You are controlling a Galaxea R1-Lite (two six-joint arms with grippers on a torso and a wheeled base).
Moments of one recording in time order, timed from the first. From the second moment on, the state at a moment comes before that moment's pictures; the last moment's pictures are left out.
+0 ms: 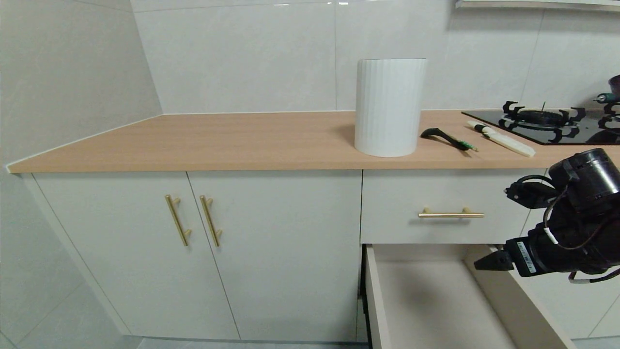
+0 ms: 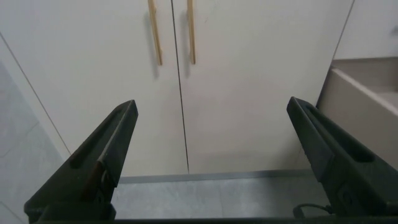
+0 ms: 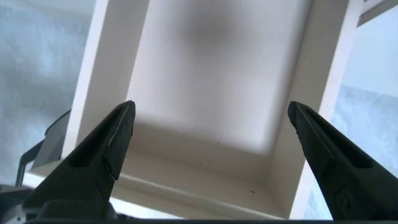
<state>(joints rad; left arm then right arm) 0.00 0.00 0.00 0.01 -0.05 0.01 0.21 1.57 -0.93 0.30 0.05 0.04</state>
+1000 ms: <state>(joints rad) 0.00 0.00 0.00 0.01 -0.05 0.01 0.21 1.61 -0.93 0.15 0.04 0.04</state>
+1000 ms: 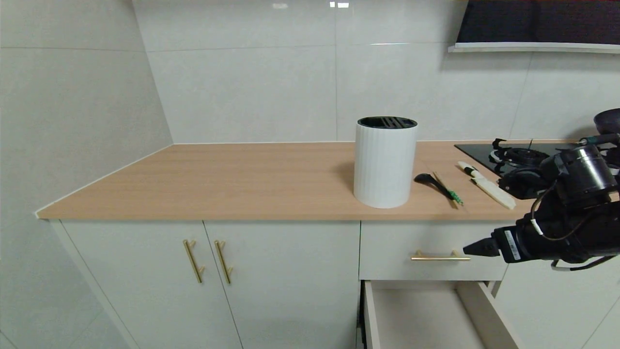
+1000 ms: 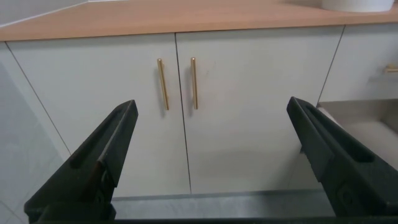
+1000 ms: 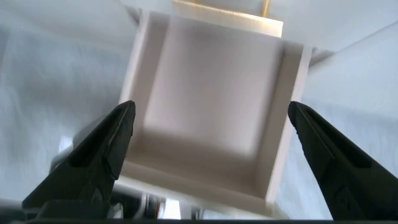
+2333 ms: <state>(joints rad) 0.00 0.00 0.00 0.01 -0.05 0.01 0.21 2.03 -1.36 0.00 -0.18 0.22</state>
